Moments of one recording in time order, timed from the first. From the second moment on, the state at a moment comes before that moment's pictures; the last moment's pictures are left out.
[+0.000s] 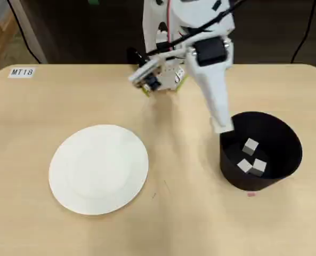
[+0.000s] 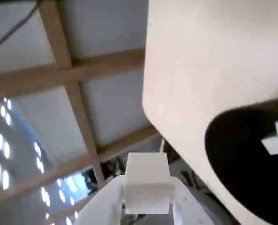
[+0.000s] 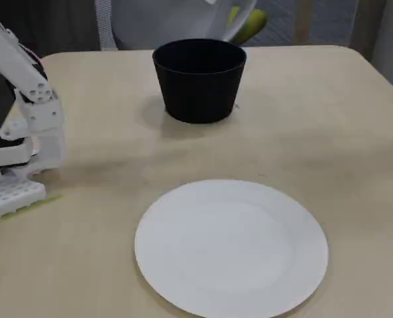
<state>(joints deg) -27.2 122.8 99.5 51.2 6.9</state>
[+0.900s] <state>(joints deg) -38.6 128.7 136.6 25.4 5.2</state>
